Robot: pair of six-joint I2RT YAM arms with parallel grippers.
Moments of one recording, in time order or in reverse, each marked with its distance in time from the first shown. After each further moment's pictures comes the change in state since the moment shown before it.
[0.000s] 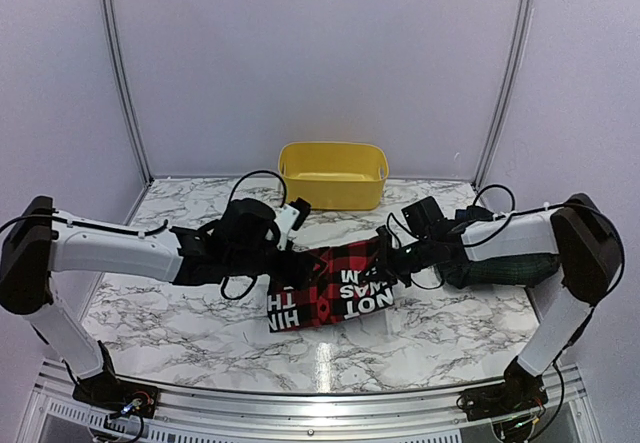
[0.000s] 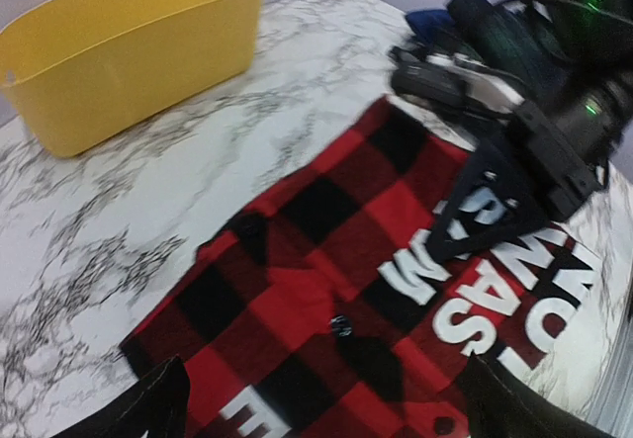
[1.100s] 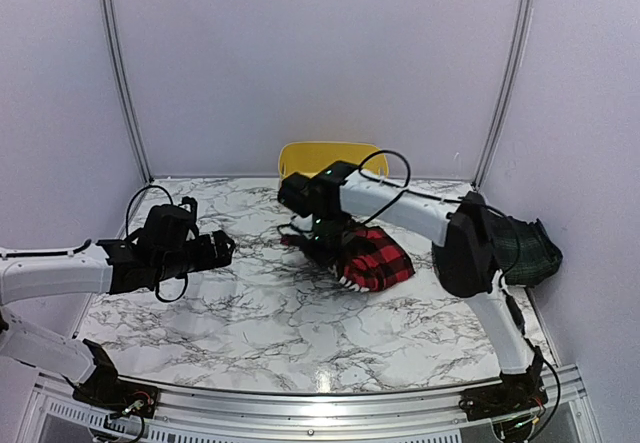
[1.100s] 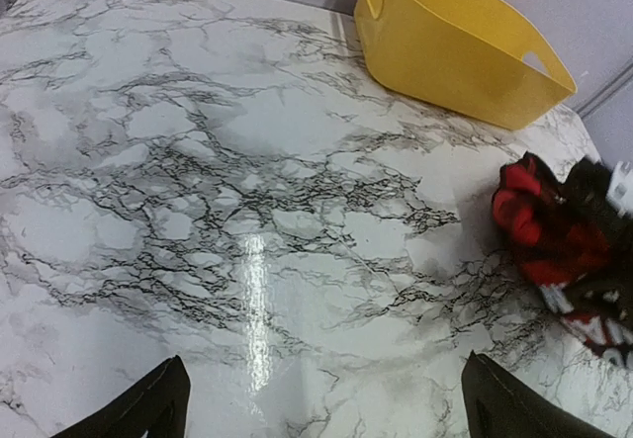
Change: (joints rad) left arm 0.283 -0.383 -0.352 -0.119 -0.201 -0.431; right arm 0.302 0.652 1.346 -1.248 0.786 -0.660
